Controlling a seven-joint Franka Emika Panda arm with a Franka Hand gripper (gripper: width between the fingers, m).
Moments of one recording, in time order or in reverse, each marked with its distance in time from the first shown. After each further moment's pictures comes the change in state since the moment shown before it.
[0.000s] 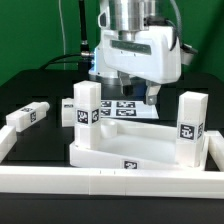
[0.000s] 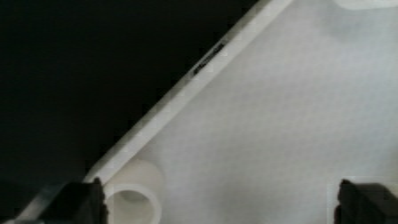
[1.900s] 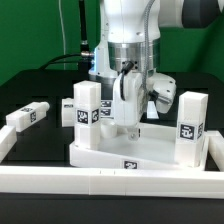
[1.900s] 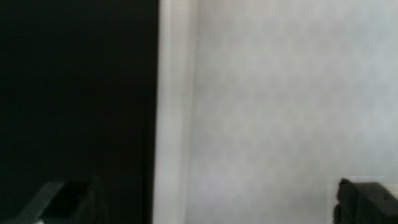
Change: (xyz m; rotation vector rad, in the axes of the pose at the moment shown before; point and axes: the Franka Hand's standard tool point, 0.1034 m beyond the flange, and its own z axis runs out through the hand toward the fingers) arm -0.002 0.008 0.060 -0.084 -0.048 0.736
